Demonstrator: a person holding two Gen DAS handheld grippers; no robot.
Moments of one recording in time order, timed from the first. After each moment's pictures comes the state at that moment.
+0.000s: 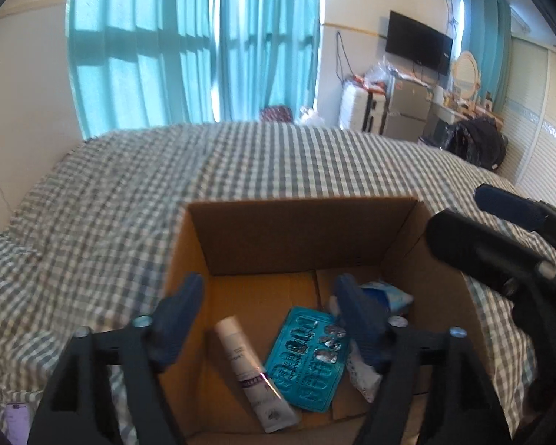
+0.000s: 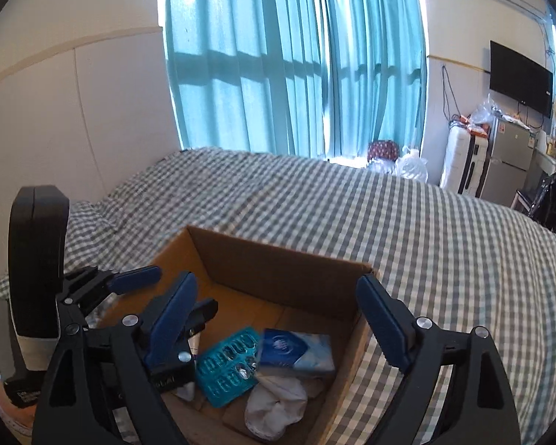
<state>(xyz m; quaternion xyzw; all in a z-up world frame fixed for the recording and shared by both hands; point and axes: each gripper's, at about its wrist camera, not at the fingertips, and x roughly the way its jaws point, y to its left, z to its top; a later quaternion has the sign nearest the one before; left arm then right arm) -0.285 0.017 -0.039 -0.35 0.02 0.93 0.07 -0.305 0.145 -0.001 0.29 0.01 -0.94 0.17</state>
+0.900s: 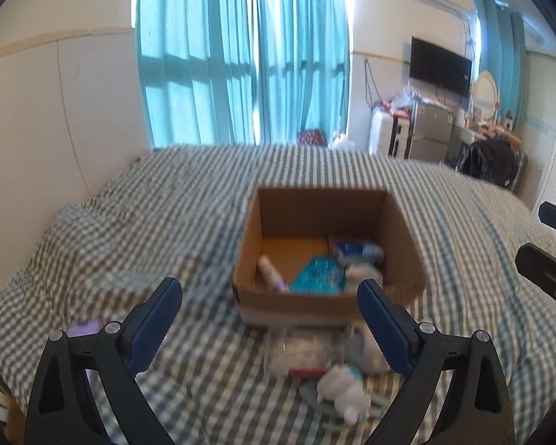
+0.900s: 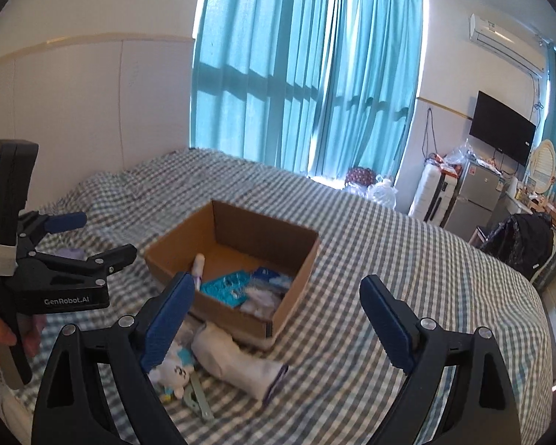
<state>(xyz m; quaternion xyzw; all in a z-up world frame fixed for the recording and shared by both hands) -0.131 0.001 0.004 -0.32 0.02 0.95 0.00 -0.128 0.180 0.046 0.26 0.10 -0.95 0.14</state>
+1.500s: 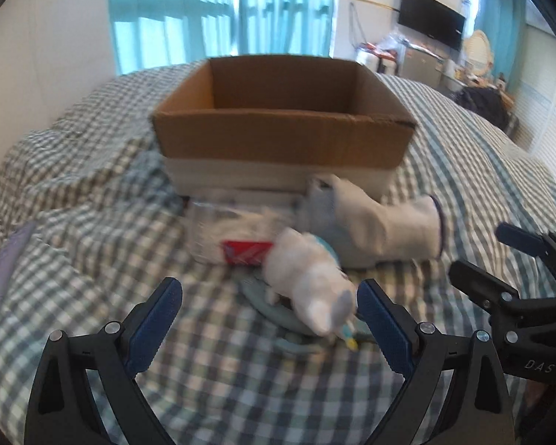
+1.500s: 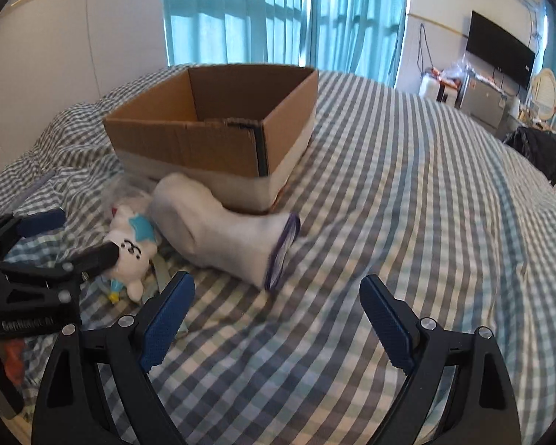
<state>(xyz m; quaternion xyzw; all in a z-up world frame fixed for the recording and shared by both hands) -0.106 0.041 -0.110 -0.42 0.01 0.91 0.05 -0.125 0.207 -0.103 0.39 0.06 -0.91 0.12</state>
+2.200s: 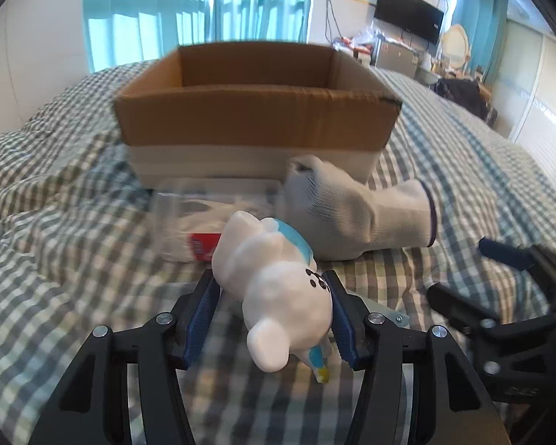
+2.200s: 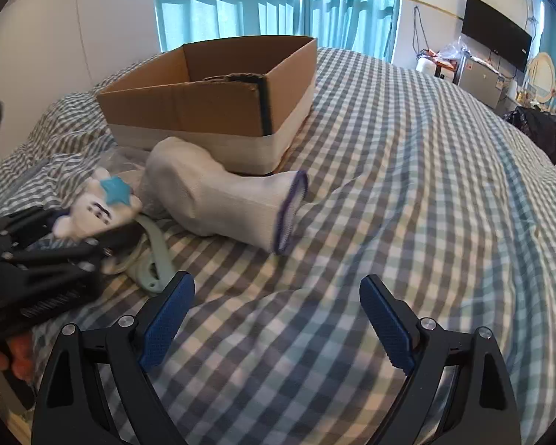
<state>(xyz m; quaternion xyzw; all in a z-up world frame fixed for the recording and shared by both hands) -0.110 0.032 -0.119 -0.42 0.00 0.90 0.09 -0.116 0.202 -0.121 0.42 0.05 -0.90 0.11</state>
